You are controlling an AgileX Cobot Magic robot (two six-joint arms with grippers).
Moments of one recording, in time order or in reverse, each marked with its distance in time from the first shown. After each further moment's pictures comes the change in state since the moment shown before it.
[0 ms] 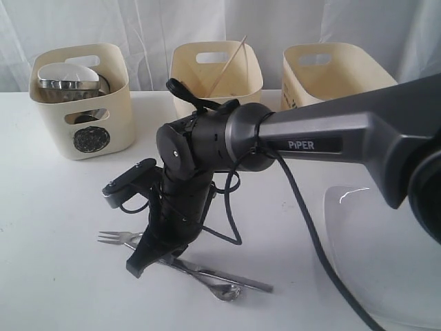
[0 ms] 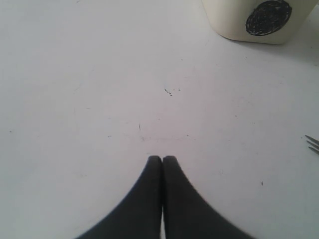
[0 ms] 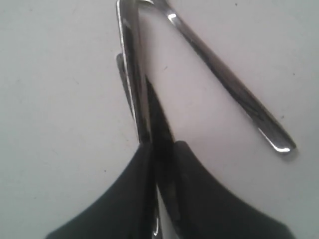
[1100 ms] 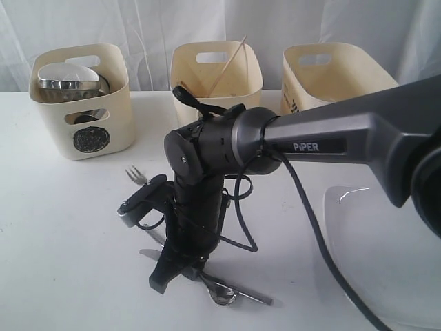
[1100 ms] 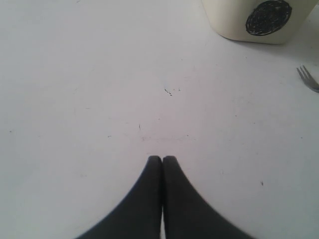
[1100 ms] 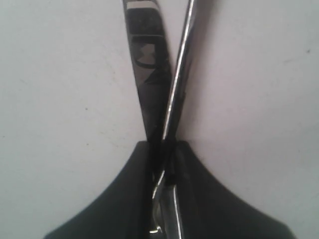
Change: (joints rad) left arm 0.000 0.000 0.000 0.000 0.000 0.000; right arm -0.004 0.022 0.045 -0.033 0.105 -0.060
